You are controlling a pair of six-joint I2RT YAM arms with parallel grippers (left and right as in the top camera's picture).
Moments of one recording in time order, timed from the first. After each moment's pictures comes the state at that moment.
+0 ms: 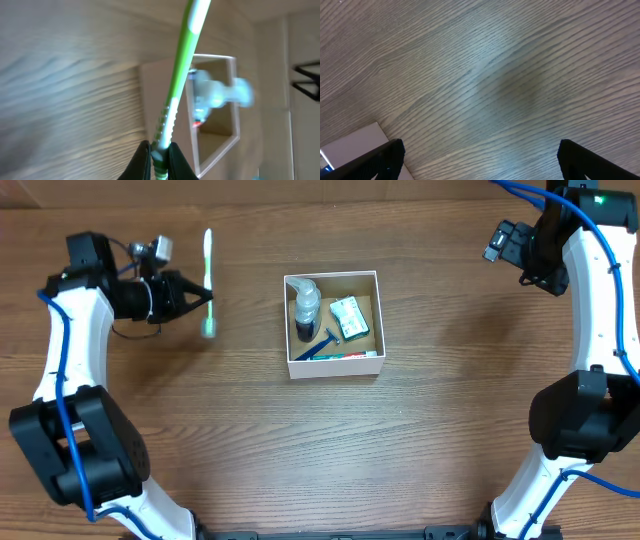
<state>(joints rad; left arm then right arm) 0.26 1.90 1.58 -0.95 0.90 0.06 -0.13 2.06 2.13 -1.33 0.00 0.38</state>
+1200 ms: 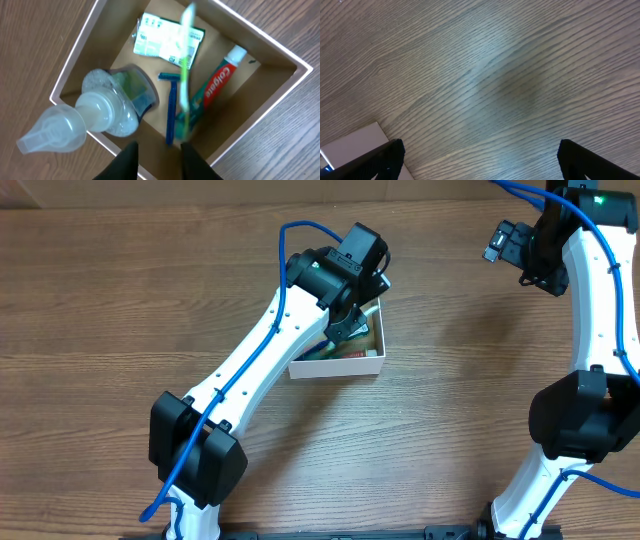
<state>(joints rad) -0.62 2.00 1.95 -1.20 -0.16 0.31 -0.13 2.06 2.13 -1.33 -0.01 0.38</state>
